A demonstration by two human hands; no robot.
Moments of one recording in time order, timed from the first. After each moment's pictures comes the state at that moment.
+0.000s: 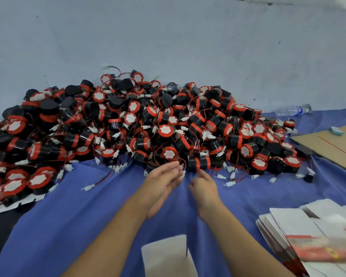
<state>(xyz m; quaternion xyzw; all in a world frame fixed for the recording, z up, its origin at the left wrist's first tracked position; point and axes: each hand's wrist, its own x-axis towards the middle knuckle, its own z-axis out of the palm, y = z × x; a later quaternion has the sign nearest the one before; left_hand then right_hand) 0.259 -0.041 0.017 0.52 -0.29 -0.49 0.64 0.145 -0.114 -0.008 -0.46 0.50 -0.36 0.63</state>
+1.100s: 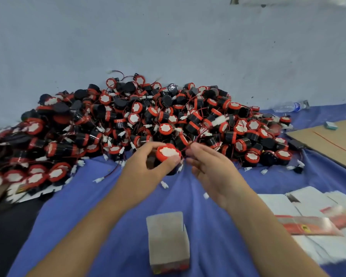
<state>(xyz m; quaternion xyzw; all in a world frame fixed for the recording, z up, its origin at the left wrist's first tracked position) 0.240 0.045 0.099 0.65 -0.53 -0.17 0.52 0.084 -0.051 0.102 -0.47 0.30 -0.38 0.73</state>
